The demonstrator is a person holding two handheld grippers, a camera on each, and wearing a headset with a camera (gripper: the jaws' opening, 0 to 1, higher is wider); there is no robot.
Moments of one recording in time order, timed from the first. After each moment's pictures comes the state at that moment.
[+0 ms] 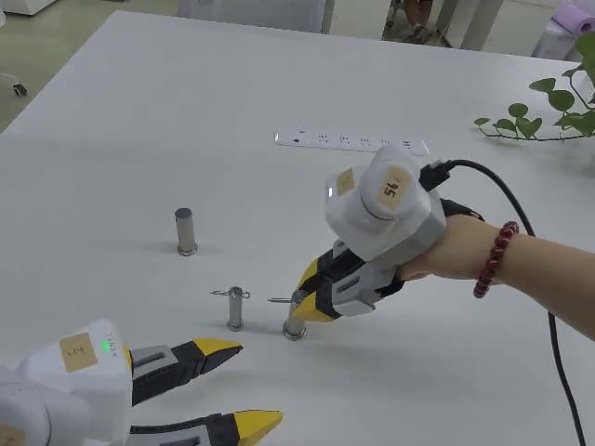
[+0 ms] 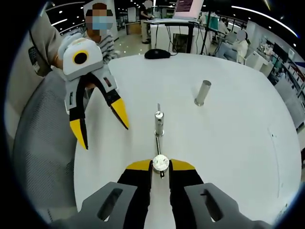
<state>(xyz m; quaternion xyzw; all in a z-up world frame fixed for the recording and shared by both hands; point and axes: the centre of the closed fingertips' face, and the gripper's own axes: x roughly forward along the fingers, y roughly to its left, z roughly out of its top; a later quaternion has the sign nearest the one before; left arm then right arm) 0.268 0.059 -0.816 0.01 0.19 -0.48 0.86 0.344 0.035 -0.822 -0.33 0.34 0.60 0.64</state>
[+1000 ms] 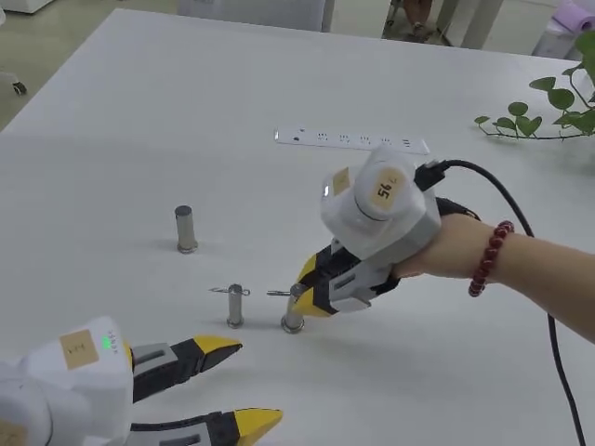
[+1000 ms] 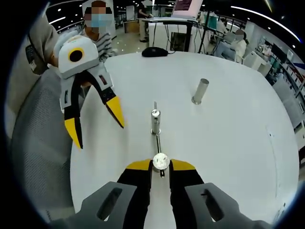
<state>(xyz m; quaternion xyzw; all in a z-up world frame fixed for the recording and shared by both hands) 0.266 0.059 -0.817 0.01 0.19 -0.48 0.86 0.348 0.033 -0.826 -0.34 0.34 0.59 0.65</state>
